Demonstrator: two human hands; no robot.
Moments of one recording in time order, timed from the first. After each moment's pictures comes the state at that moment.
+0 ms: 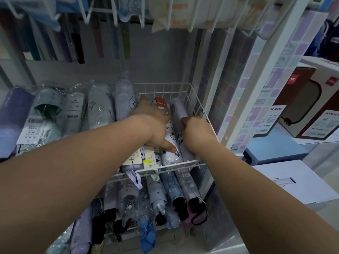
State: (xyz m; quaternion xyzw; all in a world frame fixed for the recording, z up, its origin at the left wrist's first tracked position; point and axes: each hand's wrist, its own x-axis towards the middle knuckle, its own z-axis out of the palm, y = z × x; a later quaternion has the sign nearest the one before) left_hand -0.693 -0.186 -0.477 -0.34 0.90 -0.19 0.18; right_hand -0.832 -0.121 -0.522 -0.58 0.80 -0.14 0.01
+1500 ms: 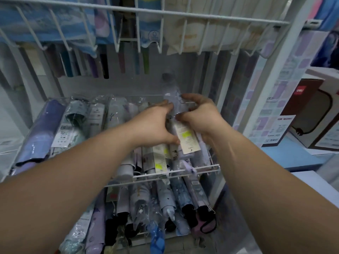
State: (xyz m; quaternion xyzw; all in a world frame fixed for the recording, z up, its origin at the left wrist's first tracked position) left_hand -0.644 -0.146 -0.438 -0.40 0.89 0.16 -0.14; right_hand -0.800 -0.119 -0.454 -0.45 0.65 -0.55 0.27
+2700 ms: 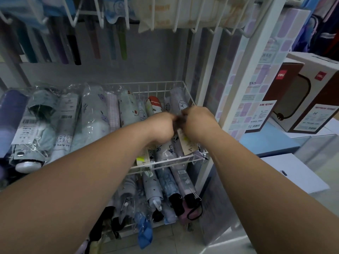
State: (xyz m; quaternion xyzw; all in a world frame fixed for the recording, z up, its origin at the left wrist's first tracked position) left_hand -0.716 -0.154 -0.485 -0.40 0.89 0.20 -0.04; right_hand -0.839 -0.105 -0.486 -0.54 0.83 -0.13 0.03
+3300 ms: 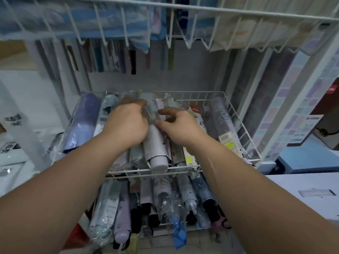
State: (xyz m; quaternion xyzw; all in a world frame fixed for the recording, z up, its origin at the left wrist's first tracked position) left_hand -0.531 -0.160 -0.453 -0.54 0.80 0.06 -0.25; right_hand -0.685 -0.129 -0.477 -0.59 0.65 -0.41 0.24
